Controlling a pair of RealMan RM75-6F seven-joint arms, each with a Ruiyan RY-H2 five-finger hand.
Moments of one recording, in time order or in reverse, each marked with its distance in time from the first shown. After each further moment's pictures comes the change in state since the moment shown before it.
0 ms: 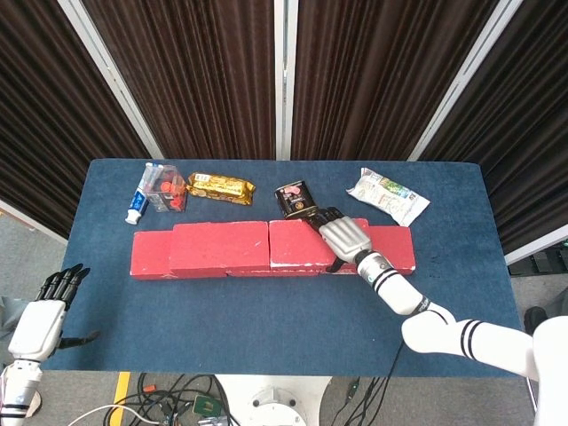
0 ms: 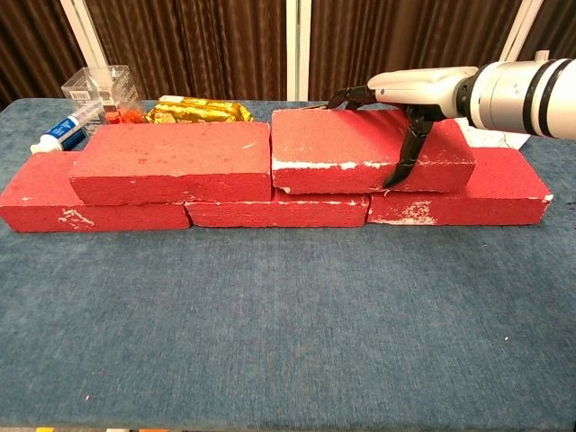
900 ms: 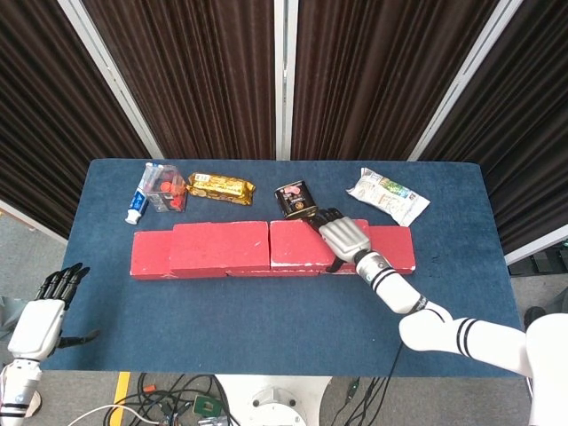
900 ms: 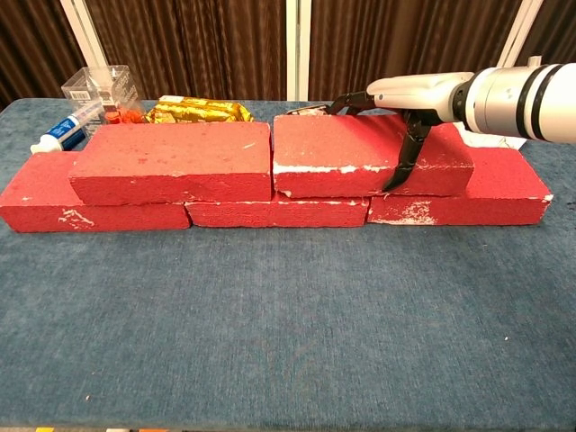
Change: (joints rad) left arm -0.003 0.004 -0.002 0.000 0.000 -0.003 -0.011; right arm 0.020 -0.016 -0.018 0.023 0.035 -0.009 -0.006
